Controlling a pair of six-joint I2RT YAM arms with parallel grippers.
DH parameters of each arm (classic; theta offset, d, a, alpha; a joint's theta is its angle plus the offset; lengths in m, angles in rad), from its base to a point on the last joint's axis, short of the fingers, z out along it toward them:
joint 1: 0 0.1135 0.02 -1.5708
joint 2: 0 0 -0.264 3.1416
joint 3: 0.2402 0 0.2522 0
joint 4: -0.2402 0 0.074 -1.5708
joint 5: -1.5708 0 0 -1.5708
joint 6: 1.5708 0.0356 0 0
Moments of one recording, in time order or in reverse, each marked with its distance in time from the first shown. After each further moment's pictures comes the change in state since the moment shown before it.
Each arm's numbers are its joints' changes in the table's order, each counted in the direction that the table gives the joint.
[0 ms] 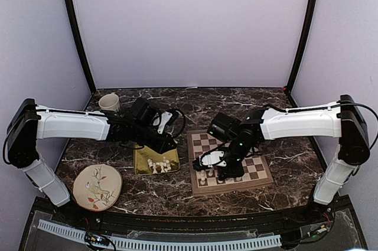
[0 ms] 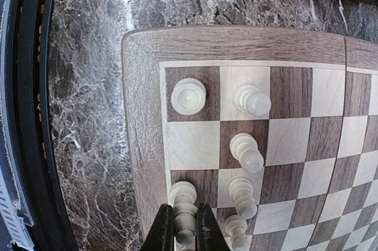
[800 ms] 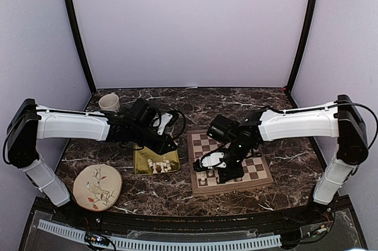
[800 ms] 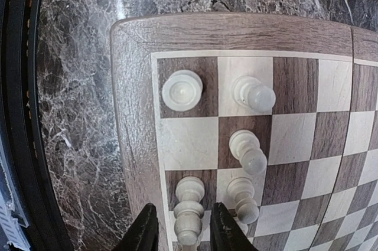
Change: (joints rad) left arm 0.000 0.000 -0.007 0.000 -0.023 0.002; right arm 0.001 0.014 -0.014 0.017 -0.027 0.008
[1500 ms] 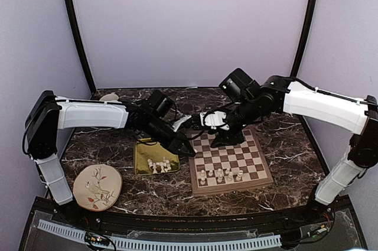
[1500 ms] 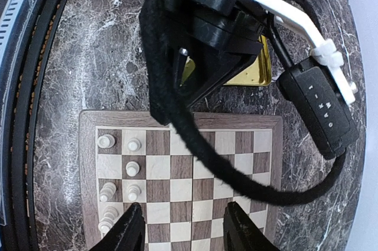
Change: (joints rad) left arm 0.004 0.195 0.264 -0.180 -0.502 0.045; right arm -0.105 -0.132 0.252 -0.023 0.083 -0.166
